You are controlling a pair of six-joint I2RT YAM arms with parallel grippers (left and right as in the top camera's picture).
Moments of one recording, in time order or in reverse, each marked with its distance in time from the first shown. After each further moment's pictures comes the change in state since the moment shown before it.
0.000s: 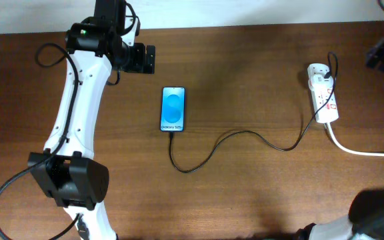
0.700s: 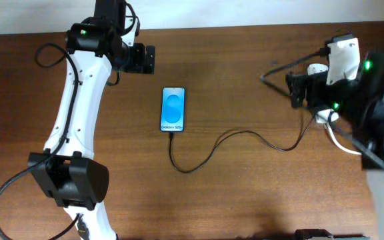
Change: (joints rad) left arm 0.000 0.000 0.000 0.000 -0.007 0.000; right arm 0.462 -0.509 -0.456 0.220 0.087 -0.192
